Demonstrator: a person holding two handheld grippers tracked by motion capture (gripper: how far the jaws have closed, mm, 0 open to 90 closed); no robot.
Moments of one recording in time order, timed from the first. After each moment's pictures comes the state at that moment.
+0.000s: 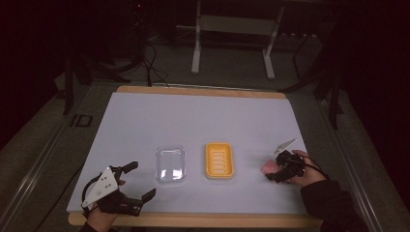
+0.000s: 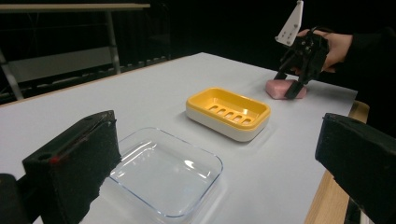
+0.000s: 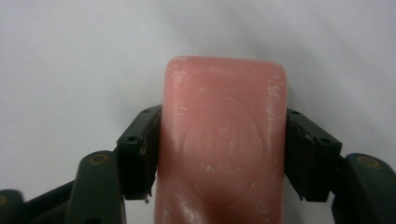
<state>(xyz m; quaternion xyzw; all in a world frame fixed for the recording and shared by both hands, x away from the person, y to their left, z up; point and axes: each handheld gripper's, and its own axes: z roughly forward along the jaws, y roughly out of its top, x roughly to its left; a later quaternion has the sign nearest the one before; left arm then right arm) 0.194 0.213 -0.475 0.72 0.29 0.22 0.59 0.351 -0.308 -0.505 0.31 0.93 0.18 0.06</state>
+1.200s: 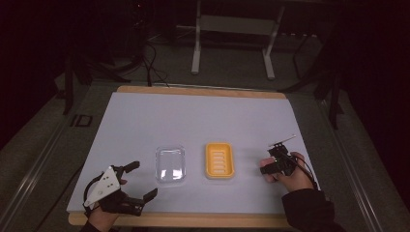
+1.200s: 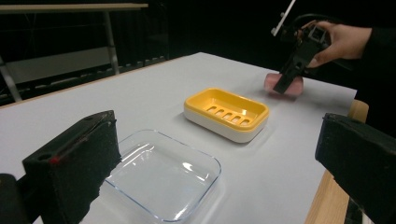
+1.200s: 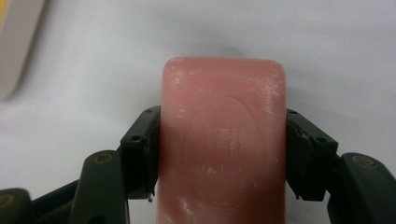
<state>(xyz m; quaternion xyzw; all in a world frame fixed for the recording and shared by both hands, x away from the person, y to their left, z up) 0.196 0.209 -0.474 0.73 0.28 0.22 0.59 0.342 -0.271 -0.484 0.57 0.81 0.14 0.08</state>
